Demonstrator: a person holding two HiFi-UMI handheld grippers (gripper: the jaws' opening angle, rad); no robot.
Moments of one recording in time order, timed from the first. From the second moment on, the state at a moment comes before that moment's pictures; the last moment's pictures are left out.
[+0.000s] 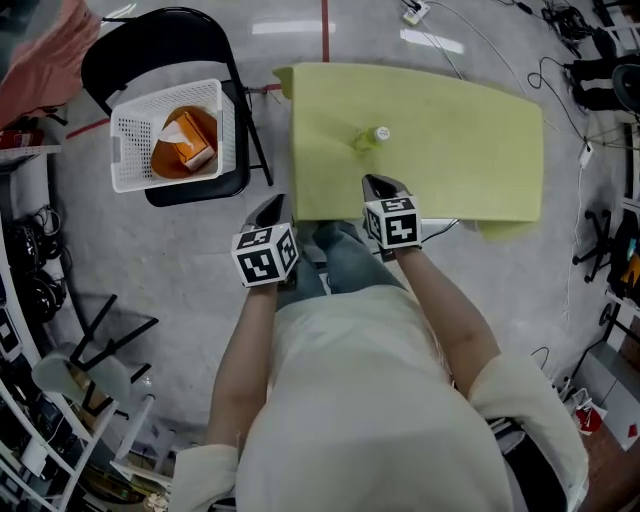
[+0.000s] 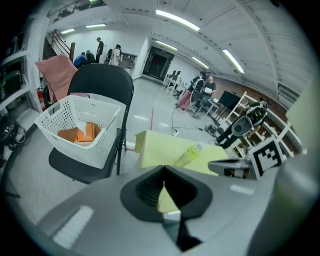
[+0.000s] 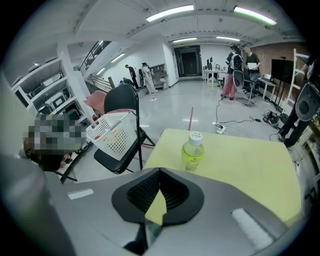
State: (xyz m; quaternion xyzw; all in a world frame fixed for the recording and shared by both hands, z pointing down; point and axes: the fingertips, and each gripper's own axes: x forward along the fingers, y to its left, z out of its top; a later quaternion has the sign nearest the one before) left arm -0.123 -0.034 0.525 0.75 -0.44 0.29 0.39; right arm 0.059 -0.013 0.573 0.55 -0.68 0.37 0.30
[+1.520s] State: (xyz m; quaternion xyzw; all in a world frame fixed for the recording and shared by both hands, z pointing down) left arm -0.063 -0.061 0.644 0.70 -0.44 0.36 0.43; right arm 0.121 -0.097 0.754 0.53 -0.69 0.37 0.33
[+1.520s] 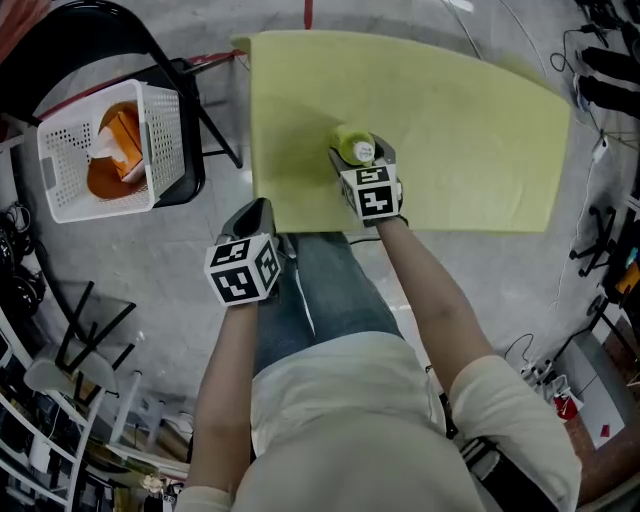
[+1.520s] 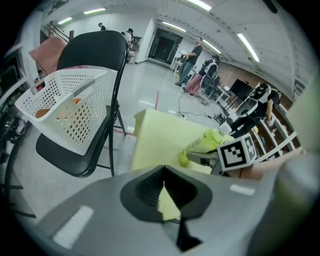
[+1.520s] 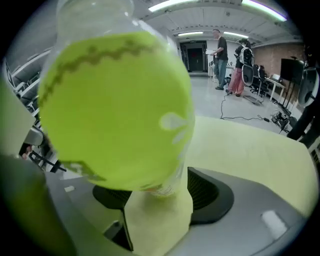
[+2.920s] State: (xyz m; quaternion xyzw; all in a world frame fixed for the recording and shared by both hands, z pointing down) left arm -0.077 -0.045 0.595 0.71 -0.47 0.31 0.43; right arm 0.105 -0.094 0.645 0.54 -0.72 0.27 0.33
